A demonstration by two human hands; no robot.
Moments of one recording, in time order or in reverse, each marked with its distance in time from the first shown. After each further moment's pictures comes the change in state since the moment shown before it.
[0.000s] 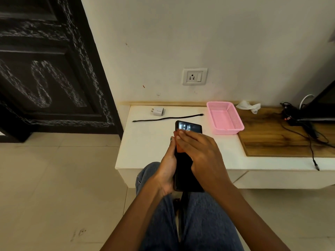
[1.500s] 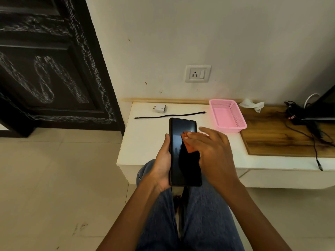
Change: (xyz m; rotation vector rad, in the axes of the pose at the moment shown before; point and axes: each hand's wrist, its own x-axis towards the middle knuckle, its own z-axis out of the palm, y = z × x) left_hand -0.003 0.009 -0.014 0.112 0.048 0.001; right_hand 0.008 0.045 -0.019 0.354 0.678 -0.104
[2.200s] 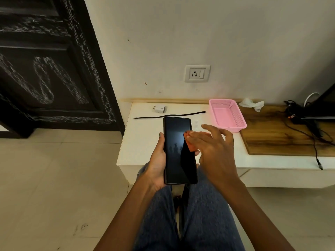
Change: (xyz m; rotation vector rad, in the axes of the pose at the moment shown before) left_hand -0.008 0.006 -0.002 0.033 0.045 0.063; right_hand -0.001 0.003 0.000 -0.044 0.049 -0.040
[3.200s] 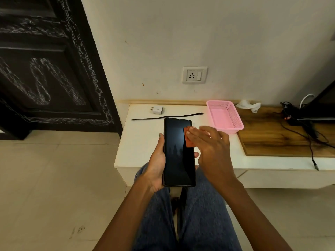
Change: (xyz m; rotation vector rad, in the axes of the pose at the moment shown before) left_hand 0.009 -0.003 -0.002 -0.002 -0.016 -0.005; right_hand 0.001 0.005 0.003 0.047 -0.017 0.059
